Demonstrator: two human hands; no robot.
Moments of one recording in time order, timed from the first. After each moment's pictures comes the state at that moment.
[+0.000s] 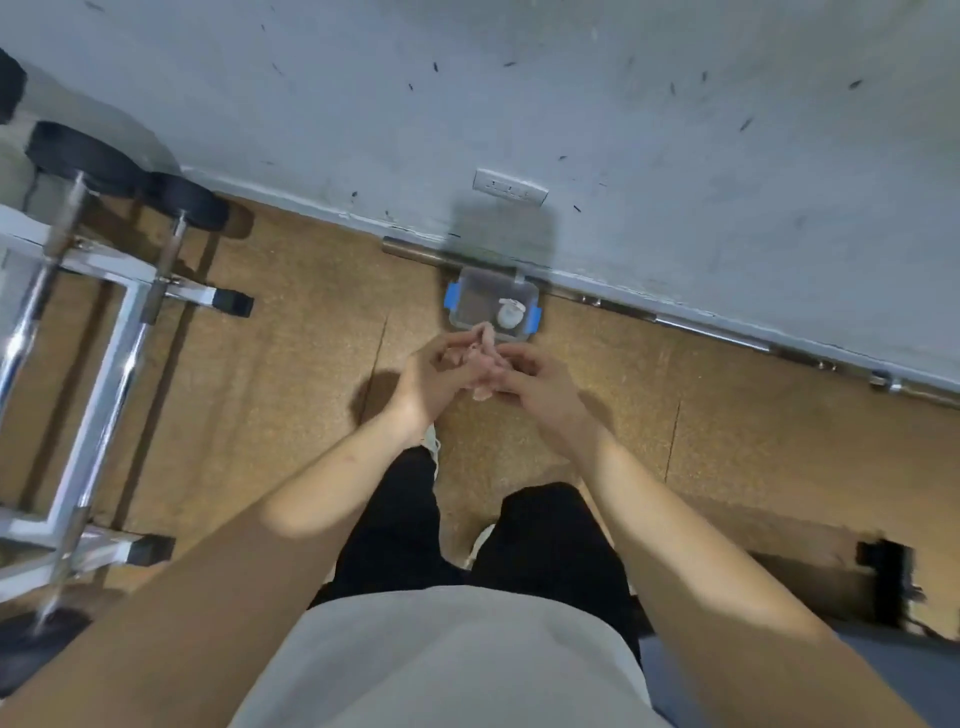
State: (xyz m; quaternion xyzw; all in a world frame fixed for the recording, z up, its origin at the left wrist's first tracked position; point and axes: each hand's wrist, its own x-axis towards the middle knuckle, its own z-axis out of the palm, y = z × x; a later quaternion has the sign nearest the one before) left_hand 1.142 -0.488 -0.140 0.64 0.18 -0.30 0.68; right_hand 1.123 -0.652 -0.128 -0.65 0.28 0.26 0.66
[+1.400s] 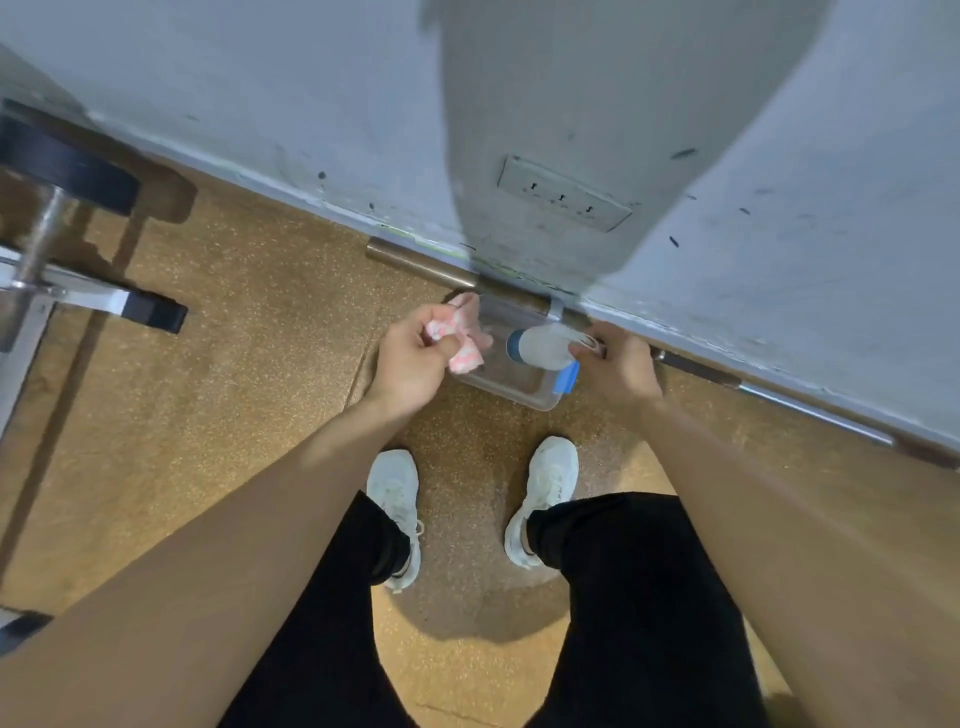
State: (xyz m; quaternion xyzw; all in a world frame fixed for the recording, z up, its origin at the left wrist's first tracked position) left_hand 1.340 -0.527 -0.419 0.74 0.18 -0.22 0.61; right_hand 1.343 -0.787 -0.453 -0.87 0.20 0.24 0.39
